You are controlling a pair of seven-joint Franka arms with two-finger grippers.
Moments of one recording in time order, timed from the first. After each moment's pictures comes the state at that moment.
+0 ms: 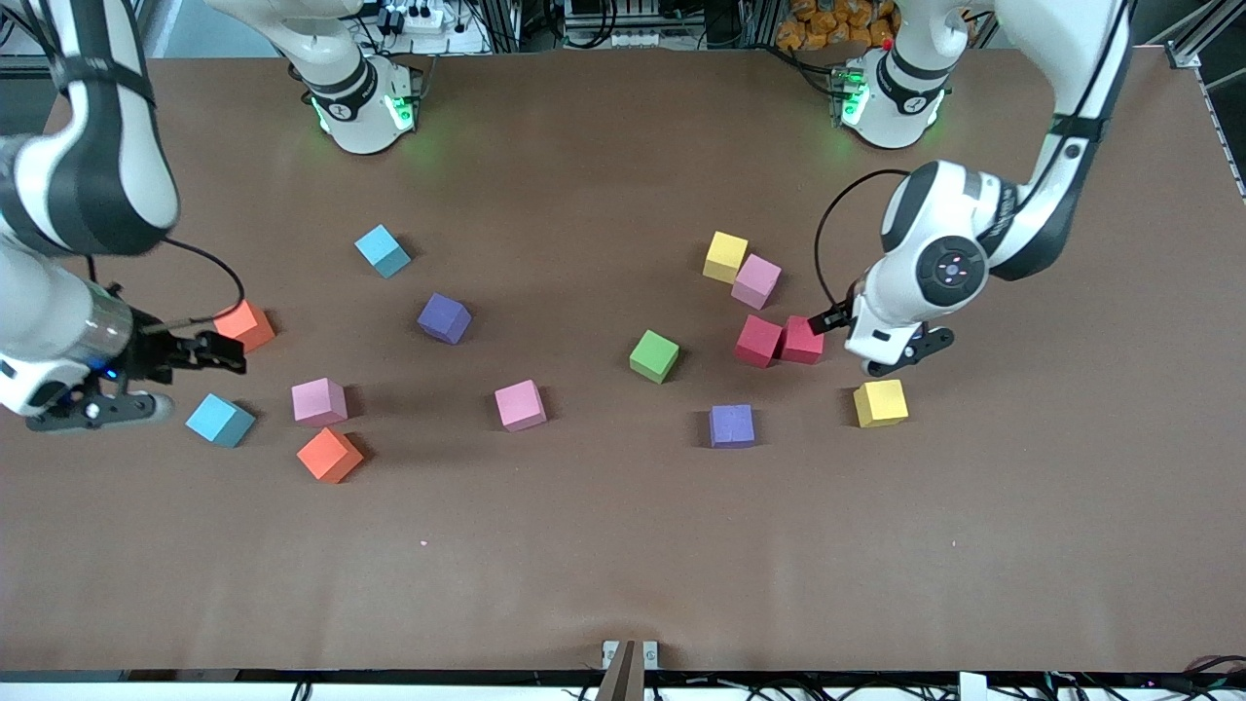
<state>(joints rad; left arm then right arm) -0.12 0.28 -0.26 -2.10 0.00 2.14 -0.80 -0.05 0.29 0.05 -1.63 -0.02 1.85 -0.13</state>
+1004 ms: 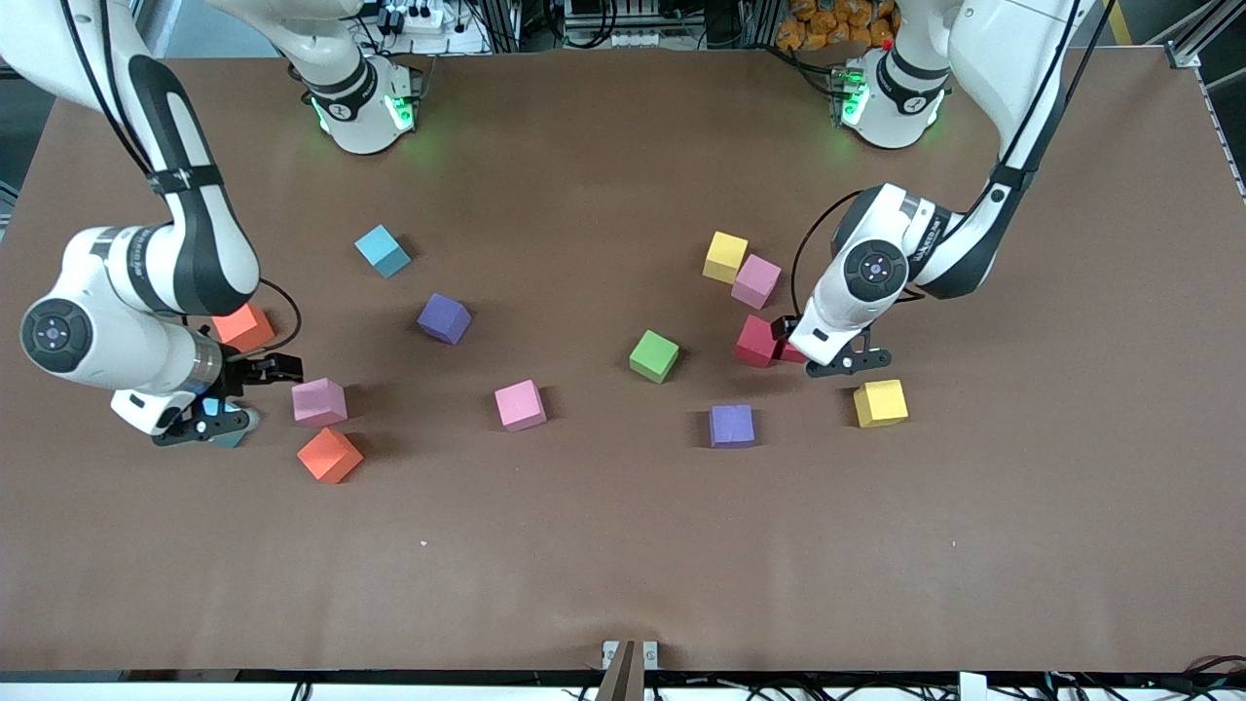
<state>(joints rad) -0.16 0.39 -0.27 -2.13 0.15 2.34 -0.66 -0.07 0.39 0.06 -1.85 -0.02 2.09 -0.22</state>
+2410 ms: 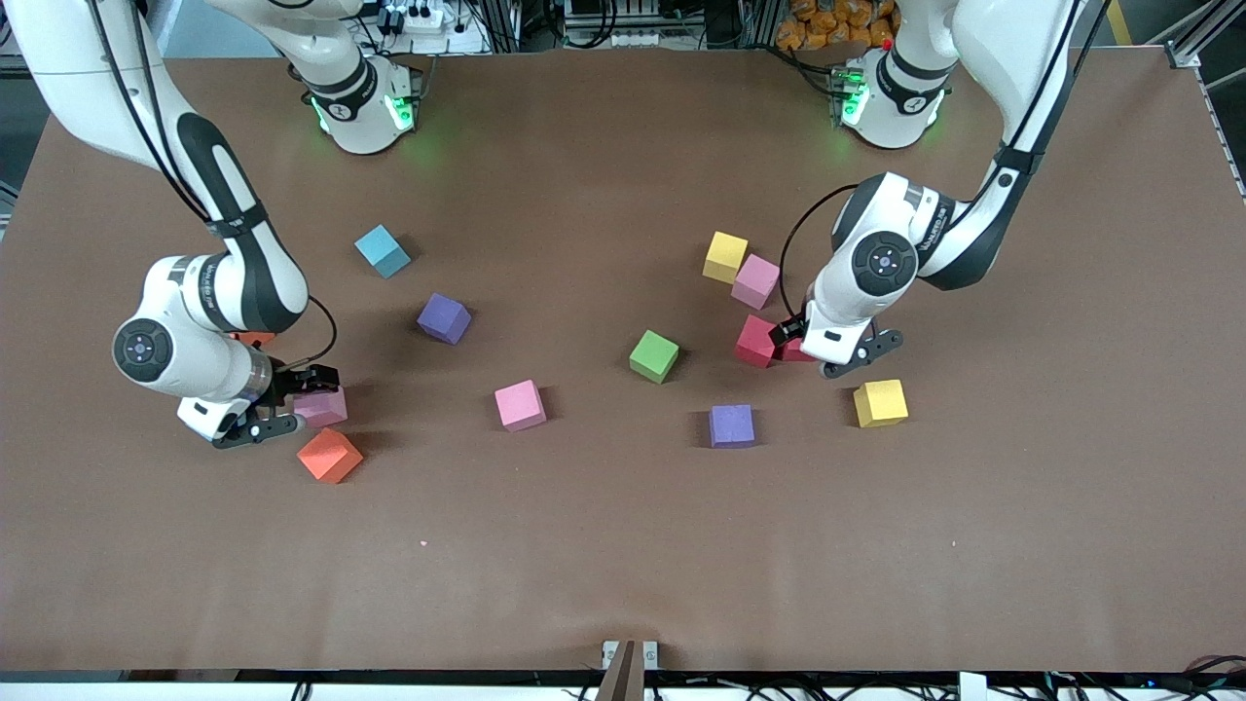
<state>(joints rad) -0.16 0.35 -0.29 -2.11 0.08 2.29 -0.88 -0.07 0.49 0.06 -1.96 -0.02 2.32 -0.24</state>
